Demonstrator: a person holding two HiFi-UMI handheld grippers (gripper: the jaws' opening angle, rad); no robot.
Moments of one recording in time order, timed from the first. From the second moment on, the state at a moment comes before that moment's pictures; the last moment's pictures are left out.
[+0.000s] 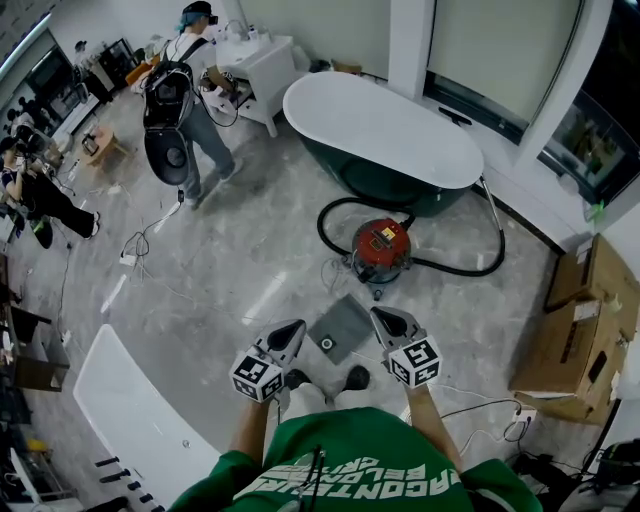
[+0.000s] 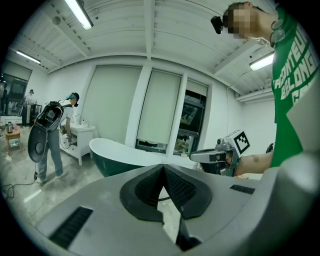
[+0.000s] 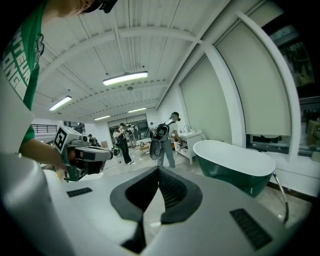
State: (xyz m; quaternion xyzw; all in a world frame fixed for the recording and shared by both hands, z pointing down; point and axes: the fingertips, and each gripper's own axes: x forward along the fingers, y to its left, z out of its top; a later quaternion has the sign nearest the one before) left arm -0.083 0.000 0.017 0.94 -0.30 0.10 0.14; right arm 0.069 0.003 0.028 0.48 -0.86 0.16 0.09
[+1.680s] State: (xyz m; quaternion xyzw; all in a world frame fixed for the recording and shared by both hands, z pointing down) left arm -0.157 -0.125 0.062 0.96 -0.24 0.07 0.14; right arm -0.056 -0.107 0.075 0.44 -0.87 0.14 0.16
